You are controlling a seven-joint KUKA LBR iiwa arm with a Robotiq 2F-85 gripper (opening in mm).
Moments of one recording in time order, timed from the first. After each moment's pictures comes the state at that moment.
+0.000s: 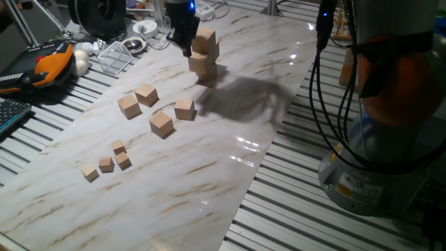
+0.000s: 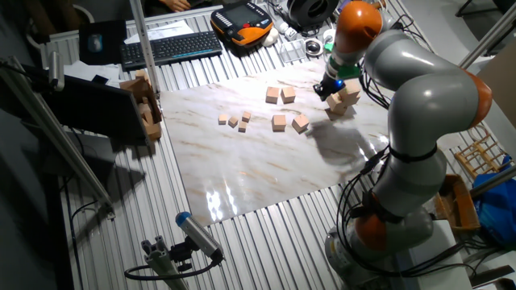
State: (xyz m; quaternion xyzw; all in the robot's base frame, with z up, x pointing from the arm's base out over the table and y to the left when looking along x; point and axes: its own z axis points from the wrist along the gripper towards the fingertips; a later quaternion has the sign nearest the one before) arm 0.541 -0.063 0.194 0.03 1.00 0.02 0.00
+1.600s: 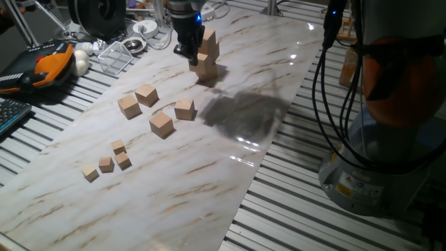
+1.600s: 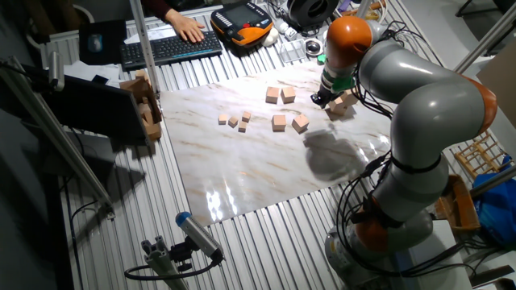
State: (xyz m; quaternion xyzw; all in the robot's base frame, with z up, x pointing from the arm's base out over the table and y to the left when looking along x) arm 0.514 -0.053 0.195 0.01 1.00 -0.03 0.01
